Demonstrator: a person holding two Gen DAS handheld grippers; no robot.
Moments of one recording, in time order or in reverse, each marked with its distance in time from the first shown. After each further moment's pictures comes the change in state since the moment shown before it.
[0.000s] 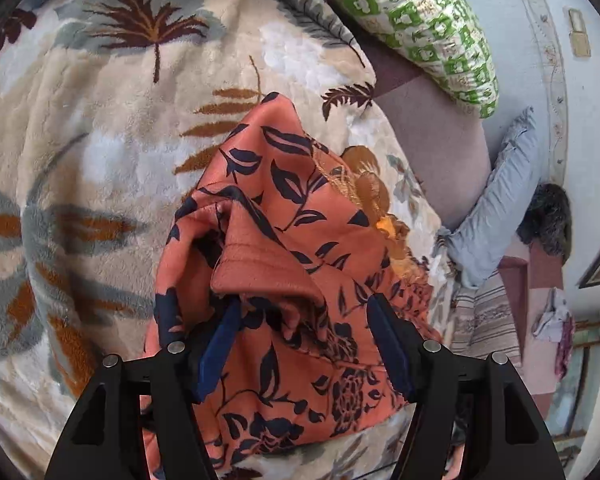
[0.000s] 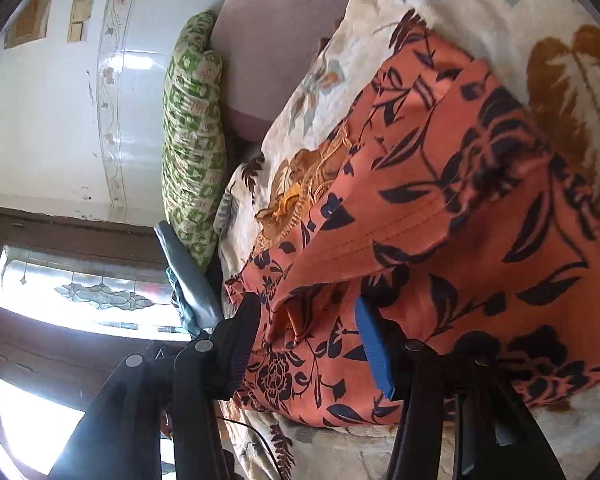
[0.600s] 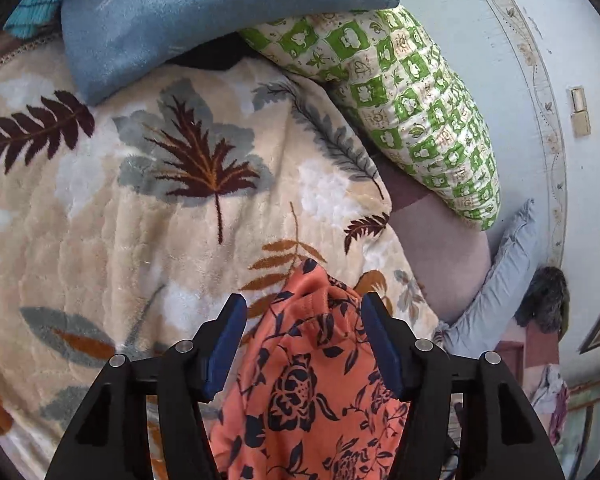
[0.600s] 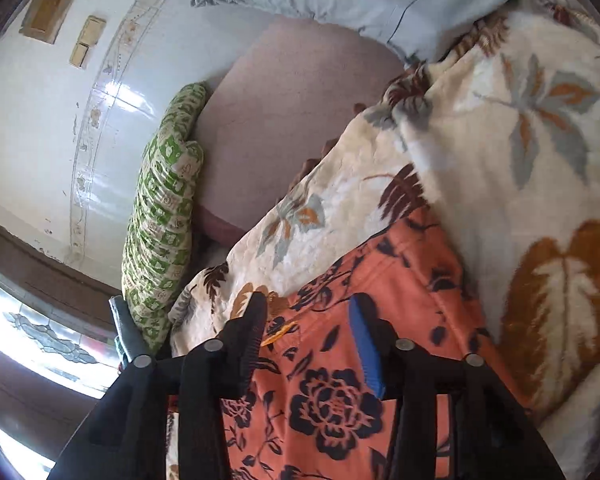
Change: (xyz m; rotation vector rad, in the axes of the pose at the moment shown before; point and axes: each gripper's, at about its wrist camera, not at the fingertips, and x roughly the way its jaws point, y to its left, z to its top) left arm -0.077 0.023 0.042 -0.088 -0.286 0.002; right arm -0.059 0.011 0.058 -0.157 -0.391 -0.244
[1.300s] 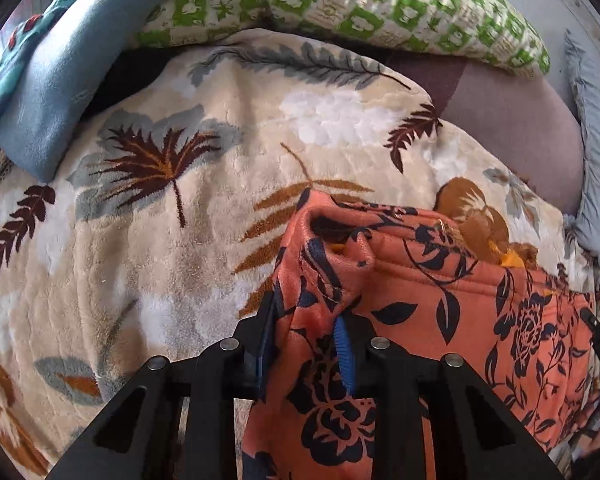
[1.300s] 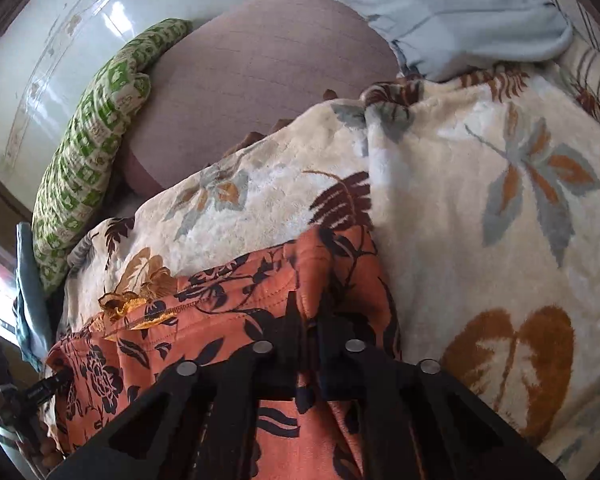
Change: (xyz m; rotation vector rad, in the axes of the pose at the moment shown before) left arm 0.056 -0.061 -0.041 0.412 0.002 0.404; right arm 0.061 0.011 0.015 -0.283 0.047 -0.202
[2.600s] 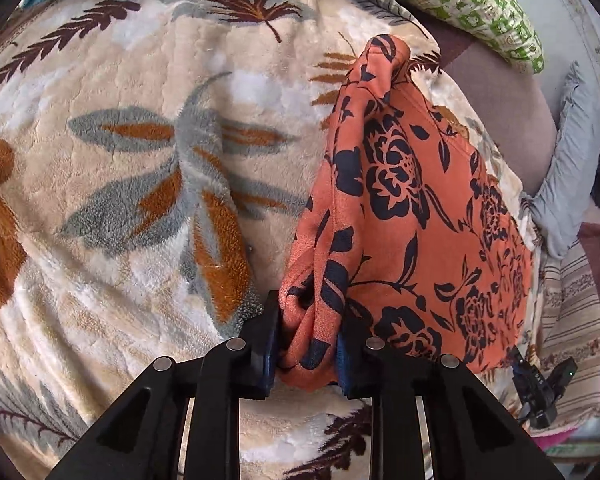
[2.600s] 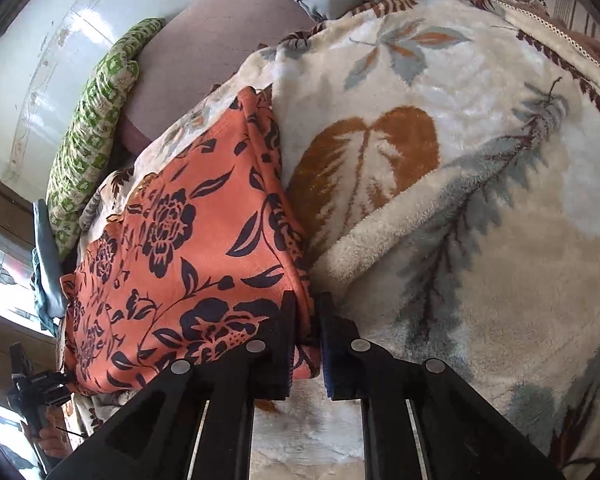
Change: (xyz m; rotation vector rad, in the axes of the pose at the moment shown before) left arm -0.048 0.077 -0.092 -0.161 0.262 -0.226; right arm -0.094 -0.065 -0.113 0.073 0.148 -0.038
